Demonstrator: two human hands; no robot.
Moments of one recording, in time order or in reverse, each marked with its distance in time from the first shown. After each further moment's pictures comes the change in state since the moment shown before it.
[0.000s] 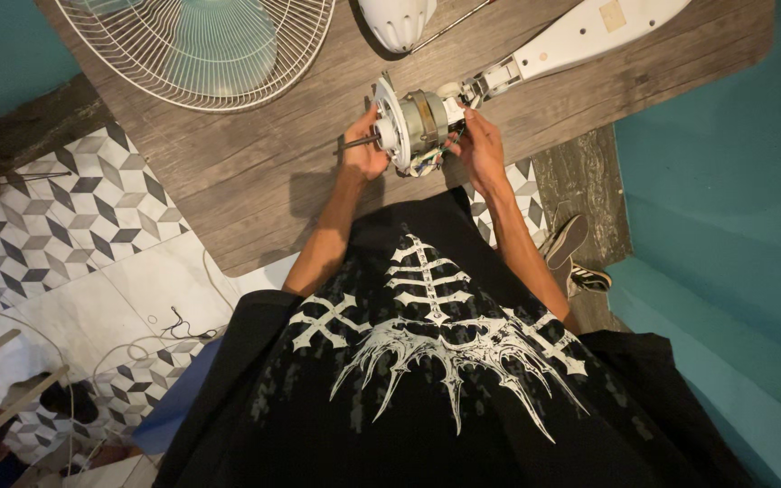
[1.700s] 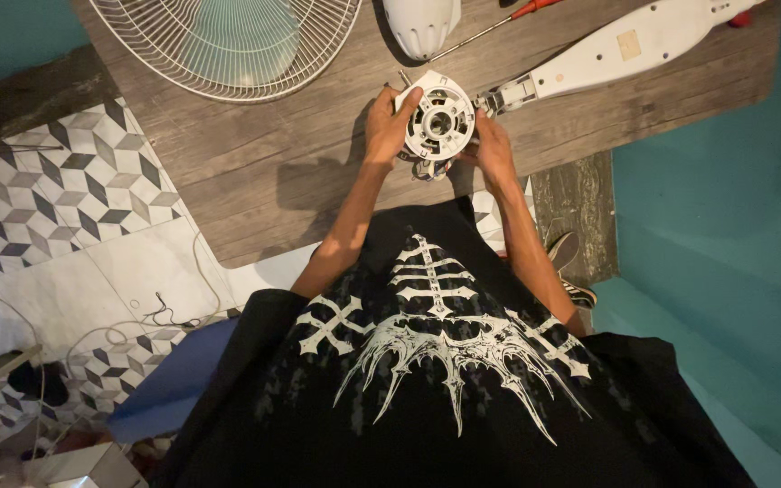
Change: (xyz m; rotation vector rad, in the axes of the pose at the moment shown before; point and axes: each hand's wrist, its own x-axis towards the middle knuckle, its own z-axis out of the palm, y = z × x) left_hand 0.007 0.014 0.099 1.097 0.576 0.326; right_hand 0.025 -0.014 0.007 -0.374 0.123 0.184
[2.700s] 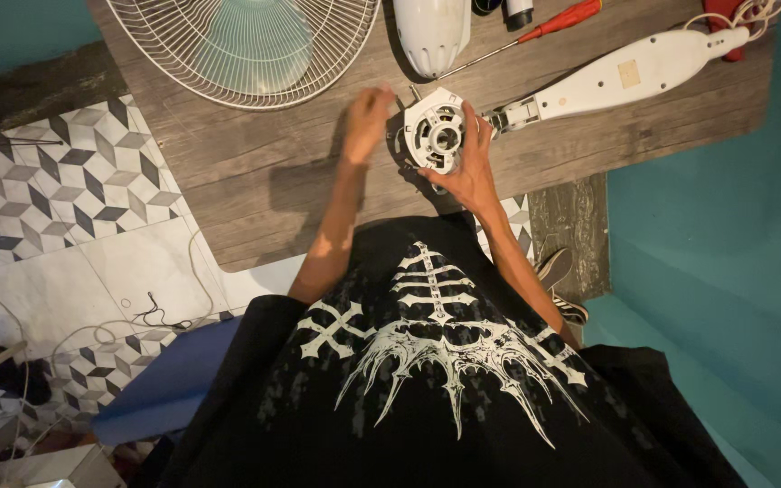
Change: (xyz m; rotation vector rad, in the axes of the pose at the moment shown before) left_hand 0.020 0.038 -0.051 0.288 -0.045 -0.234; right_hand -0.051 -0.038 0.051 -0.704 -0.057 -0.696
